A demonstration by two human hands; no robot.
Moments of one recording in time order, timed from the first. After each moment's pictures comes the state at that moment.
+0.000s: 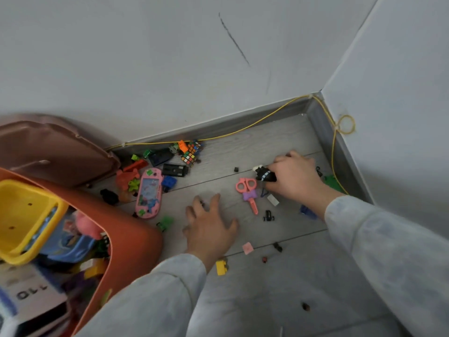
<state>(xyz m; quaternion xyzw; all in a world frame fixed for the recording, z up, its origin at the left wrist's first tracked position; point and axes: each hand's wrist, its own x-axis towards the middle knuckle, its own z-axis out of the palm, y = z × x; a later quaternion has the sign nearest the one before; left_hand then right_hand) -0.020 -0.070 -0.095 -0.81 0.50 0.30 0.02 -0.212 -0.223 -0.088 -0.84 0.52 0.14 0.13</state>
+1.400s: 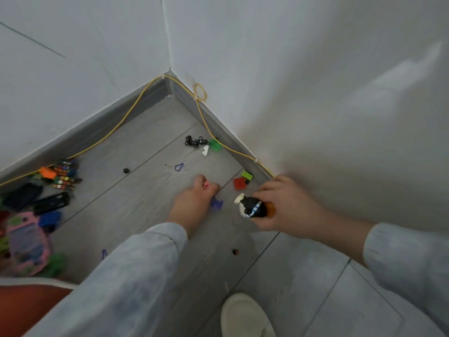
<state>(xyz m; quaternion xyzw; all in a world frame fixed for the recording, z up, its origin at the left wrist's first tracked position) -0.155 -0.098 -0.123 -0.43 0.87 0.21 0.08 -0.369 -0.012 -0.003 -0.73 0.65 0.00 0.22</state>
